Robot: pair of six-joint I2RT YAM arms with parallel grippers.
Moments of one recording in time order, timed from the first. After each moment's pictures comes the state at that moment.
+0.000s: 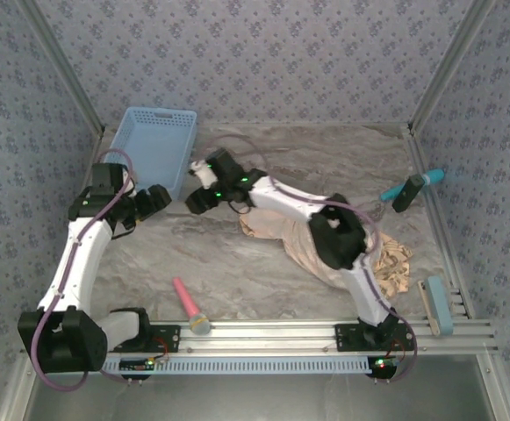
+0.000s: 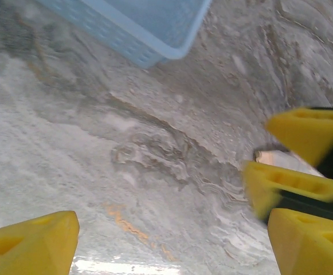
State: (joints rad) left arm -0.03 1.14 1.00 -0.81 0.25 -0.51; right arm 0.80 2.11 1.74 -0.35 -0.29 0.11
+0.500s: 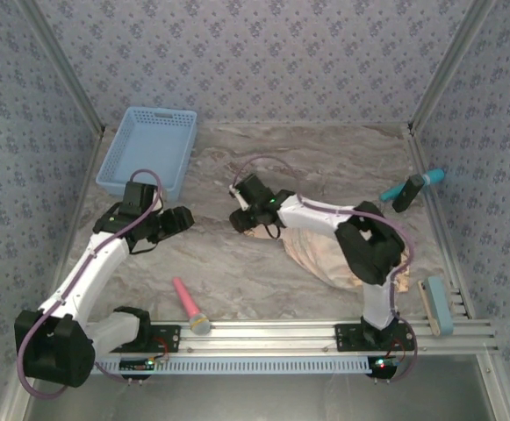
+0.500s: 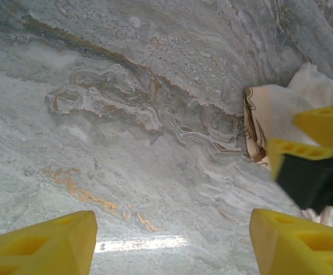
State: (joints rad) left arm -0.23 1.08 0.81 -0.69 0.24 -0.58; right arm 0.82 1.95 1.34 -0.37 0.06 0.14
